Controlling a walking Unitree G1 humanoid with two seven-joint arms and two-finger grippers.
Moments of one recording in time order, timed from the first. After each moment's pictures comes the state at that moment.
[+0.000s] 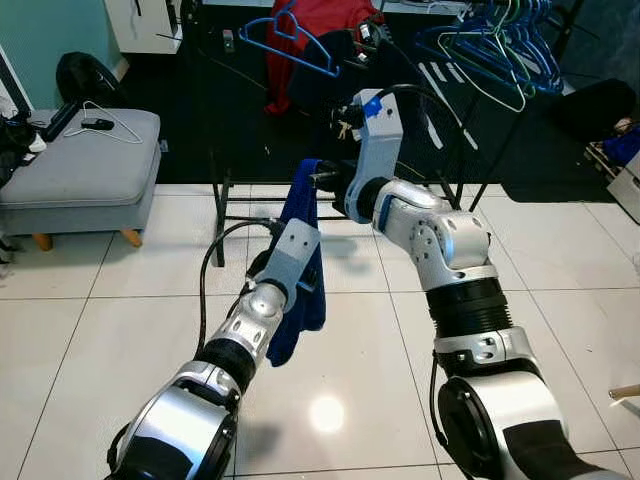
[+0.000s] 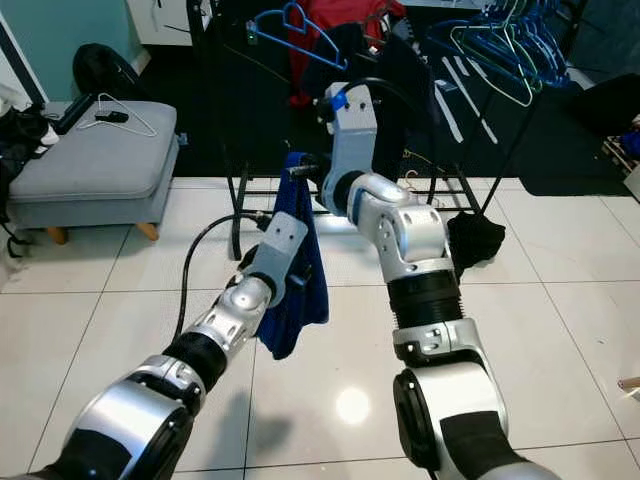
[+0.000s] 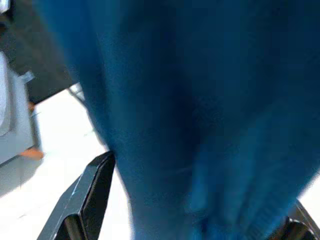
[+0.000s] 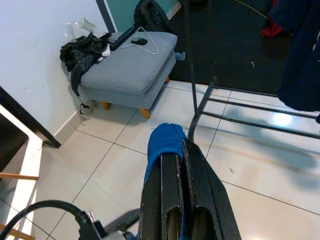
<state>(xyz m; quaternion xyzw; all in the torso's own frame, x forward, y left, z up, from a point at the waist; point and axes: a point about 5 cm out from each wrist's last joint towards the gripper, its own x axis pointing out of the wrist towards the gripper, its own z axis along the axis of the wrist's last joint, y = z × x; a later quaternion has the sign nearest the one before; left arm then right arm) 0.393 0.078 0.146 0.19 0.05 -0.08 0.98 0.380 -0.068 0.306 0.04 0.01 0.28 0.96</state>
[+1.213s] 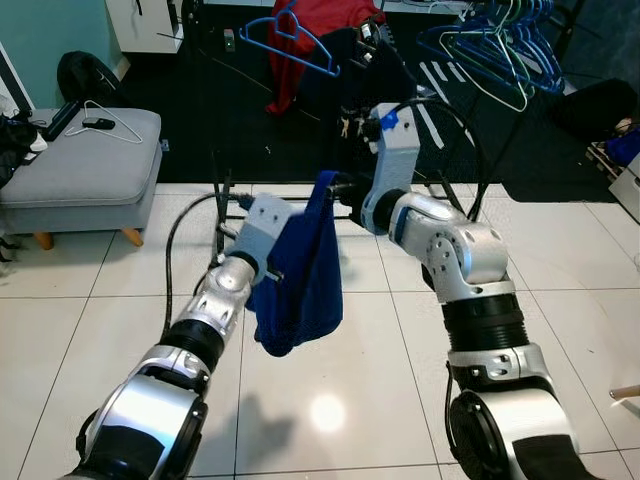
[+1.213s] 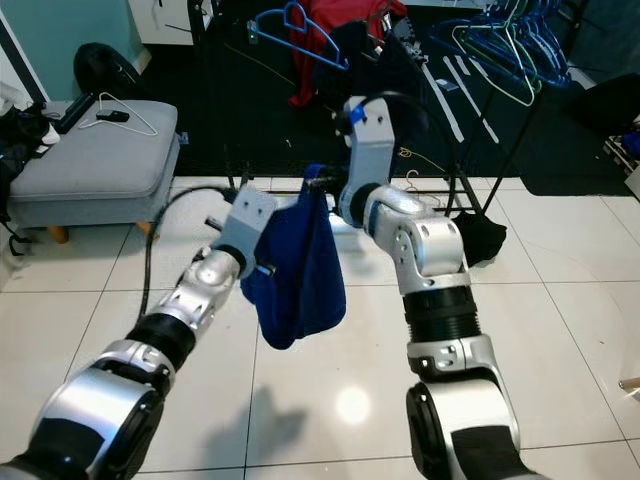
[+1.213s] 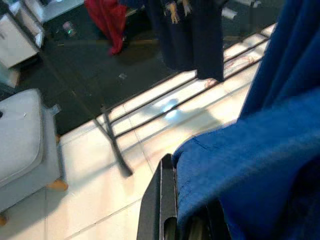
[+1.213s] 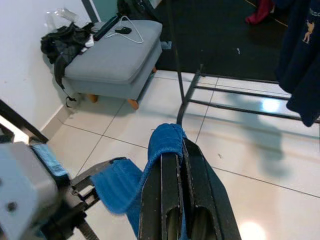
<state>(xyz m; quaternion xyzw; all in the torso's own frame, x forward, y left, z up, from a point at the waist) 0.406 0.112 0.195 0.19 -0.04 -0.09 0.98 0.376 -0.090 0.289 0.04 0.03 0.24 0.97</state>
